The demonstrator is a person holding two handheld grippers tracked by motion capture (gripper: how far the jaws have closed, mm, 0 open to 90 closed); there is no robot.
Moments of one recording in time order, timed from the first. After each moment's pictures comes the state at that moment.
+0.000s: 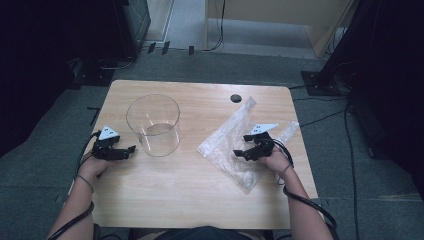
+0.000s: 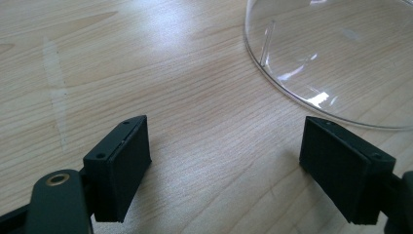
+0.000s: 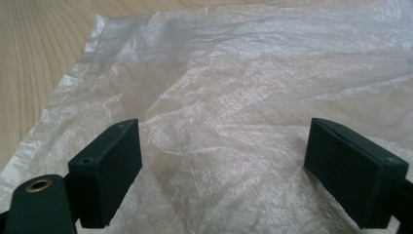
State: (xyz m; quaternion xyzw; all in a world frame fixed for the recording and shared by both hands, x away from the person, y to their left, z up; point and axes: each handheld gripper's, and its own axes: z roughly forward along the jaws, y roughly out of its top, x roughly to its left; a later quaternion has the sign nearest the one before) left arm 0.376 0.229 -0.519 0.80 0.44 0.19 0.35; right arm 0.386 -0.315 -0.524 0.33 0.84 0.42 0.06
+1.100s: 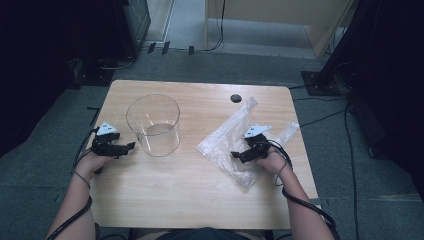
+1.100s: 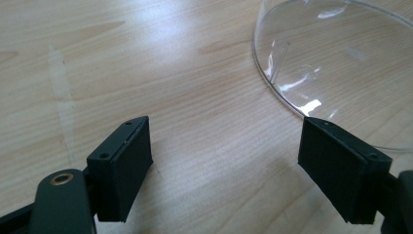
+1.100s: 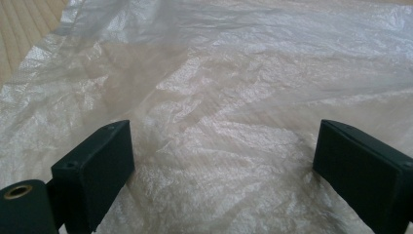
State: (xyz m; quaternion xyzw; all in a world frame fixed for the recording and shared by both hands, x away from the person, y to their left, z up) left arm 0.389 0.234 -0.516 0.80 0.44 0.18 0.37; right arm 0.382 -0.298 -0.525 0.31 0.86 0.38 0.12
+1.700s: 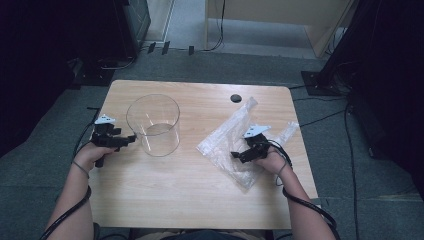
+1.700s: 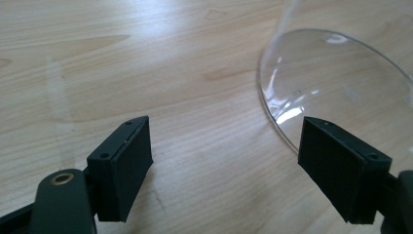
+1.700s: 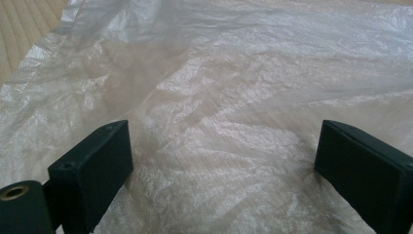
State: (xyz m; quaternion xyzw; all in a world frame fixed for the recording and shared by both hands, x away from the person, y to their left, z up) left arm 0.414 0.236 -0.502 0.78 0.49 0.13 0.38; right arm 0.383 -0.298 -0.525 0.31 0.87 0.38 0.12
